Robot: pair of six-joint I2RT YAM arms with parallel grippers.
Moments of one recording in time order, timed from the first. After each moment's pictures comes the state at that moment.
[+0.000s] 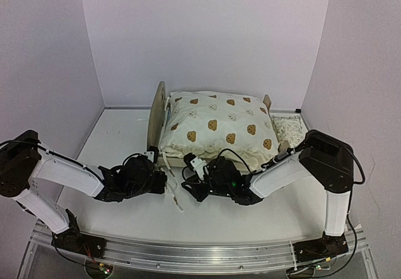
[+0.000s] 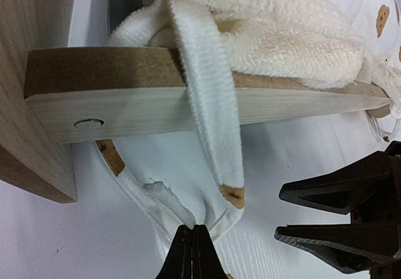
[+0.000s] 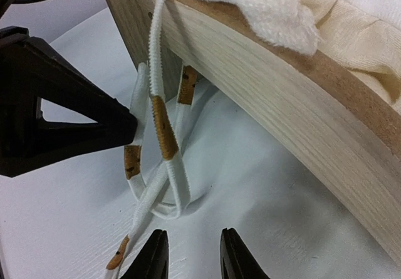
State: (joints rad) left arm -1.00 1.50 0.56 0.27 -0.31 -0.70; right arm 1.06 2.02 0.96 0.55 0.03 0.22
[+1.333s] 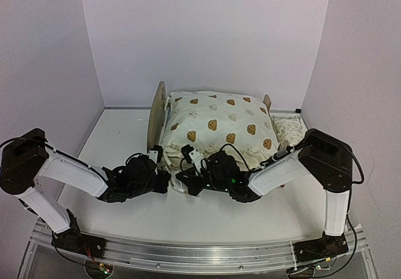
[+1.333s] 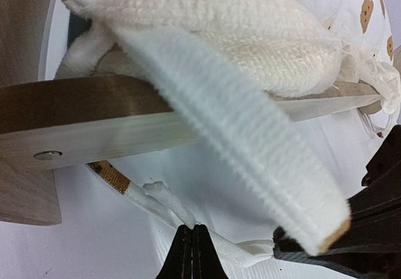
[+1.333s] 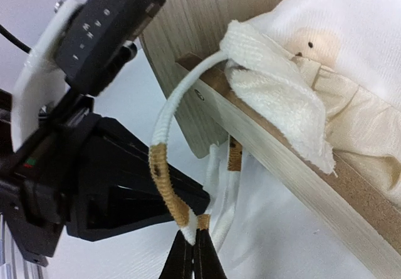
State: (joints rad) left arm -1.00 1.55 0.56 0.38 -0.29 -0.63; right arm 1.05 2.02 0.99 0.67 -0.06 0.28
